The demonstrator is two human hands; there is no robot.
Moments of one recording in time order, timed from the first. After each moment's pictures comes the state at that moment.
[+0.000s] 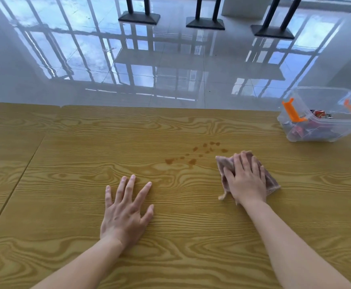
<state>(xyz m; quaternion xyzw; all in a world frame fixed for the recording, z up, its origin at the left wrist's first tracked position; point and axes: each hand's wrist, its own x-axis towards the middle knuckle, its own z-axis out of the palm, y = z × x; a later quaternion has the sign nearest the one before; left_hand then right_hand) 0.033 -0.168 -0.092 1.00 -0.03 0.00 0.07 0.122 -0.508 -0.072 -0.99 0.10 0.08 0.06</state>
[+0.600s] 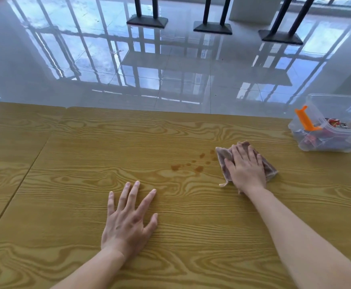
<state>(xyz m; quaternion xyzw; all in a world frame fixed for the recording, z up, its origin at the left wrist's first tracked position) 0.033 -0.165 -0.093 1.00 -0.04 0.00 0.08 0.187 -0.501 -0.070 -0.99 0.02 0.09 0.07</state>
